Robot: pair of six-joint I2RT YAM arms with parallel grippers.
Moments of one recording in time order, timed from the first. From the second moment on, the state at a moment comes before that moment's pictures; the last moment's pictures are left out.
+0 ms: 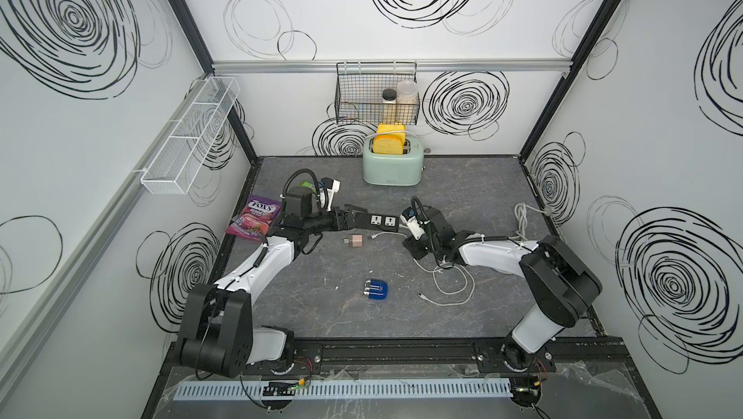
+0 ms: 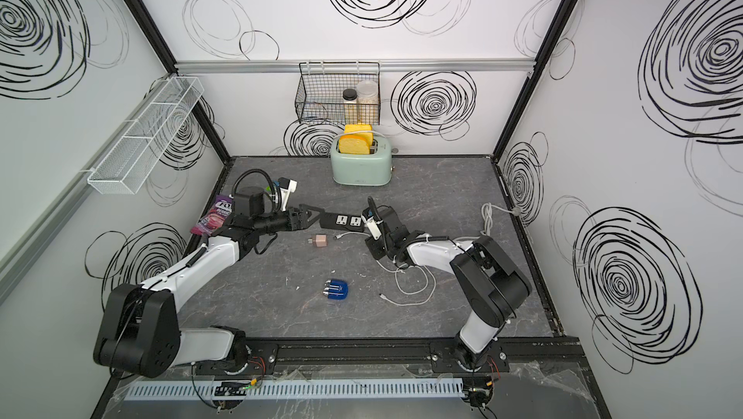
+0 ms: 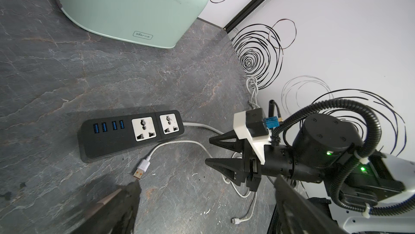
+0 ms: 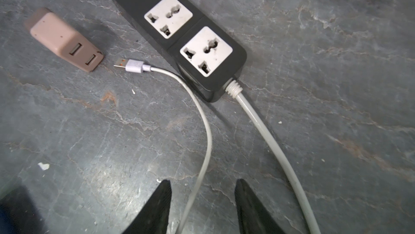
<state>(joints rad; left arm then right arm) -0.16 1.35 0.79 0.02 0.76 -0.45 0.68 1.66 0.84 -0.03 -0.01 0.06</state>
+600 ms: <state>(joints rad) -0.22 1.43 0.79 -0.01 0.79 -0.43 0.66 1.50 0.73 0.03 0.00 0.12</state>
